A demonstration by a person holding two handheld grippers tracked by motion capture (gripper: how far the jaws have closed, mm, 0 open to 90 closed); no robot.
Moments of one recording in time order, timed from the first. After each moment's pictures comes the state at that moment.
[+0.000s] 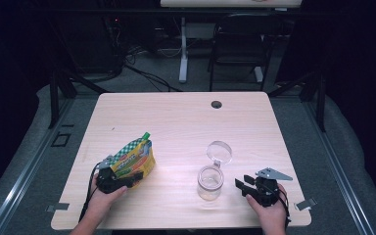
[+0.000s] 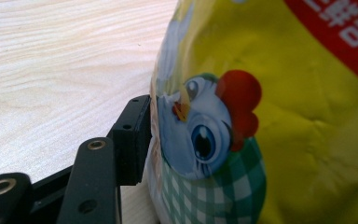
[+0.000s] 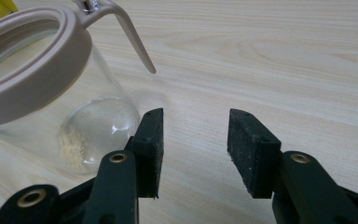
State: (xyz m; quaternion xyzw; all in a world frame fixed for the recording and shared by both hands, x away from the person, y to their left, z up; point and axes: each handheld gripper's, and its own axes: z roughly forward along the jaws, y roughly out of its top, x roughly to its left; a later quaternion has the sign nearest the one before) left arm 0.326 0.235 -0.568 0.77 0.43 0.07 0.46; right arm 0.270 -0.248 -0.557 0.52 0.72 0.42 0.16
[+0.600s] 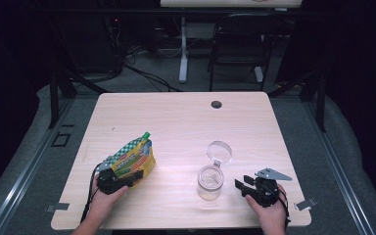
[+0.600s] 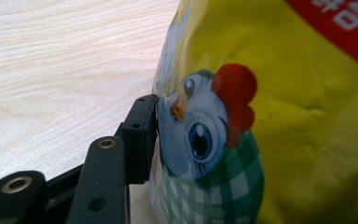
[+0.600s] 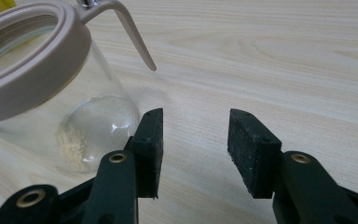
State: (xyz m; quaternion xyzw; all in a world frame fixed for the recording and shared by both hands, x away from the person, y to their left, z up) left arm 0.324 0.234 -0.573 0.77 0.42 0.09 0.47; right arm 0.270 -0.247 -0.558 0.52 0.73 0.42 0.16
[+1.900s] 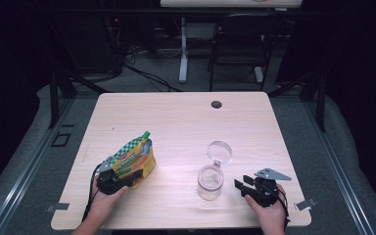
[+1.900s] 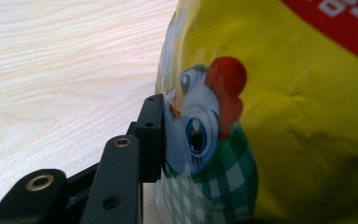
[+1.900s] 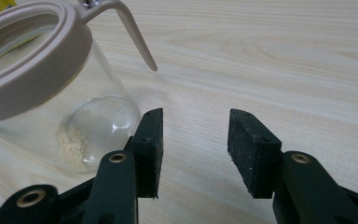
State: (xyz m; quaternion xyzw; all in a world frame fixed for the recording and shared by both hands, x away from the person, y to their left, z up) left arm 0.320 0.231 -0.569 0.77 0.41 0.11 0.48; right arm 0.270 -0.246 -0.559 0.52 0.73 0.42 0.16
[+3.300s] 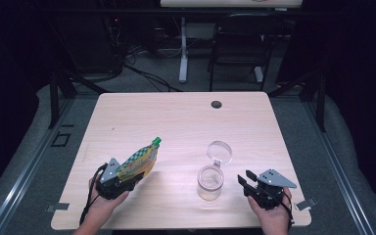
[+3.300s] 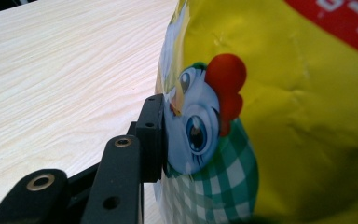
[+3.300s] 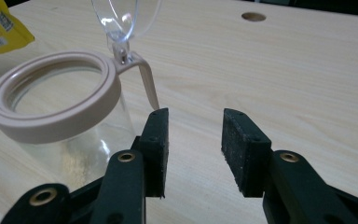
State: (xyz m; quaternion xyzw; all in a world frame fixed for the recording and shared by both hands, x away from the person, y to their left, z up) left arm 0.293 0.211 -0.532 0.81 0.34 0.19 0.44; right arm 0.252 -0.240 -0.530 0.46 0.72 0.44 0.27
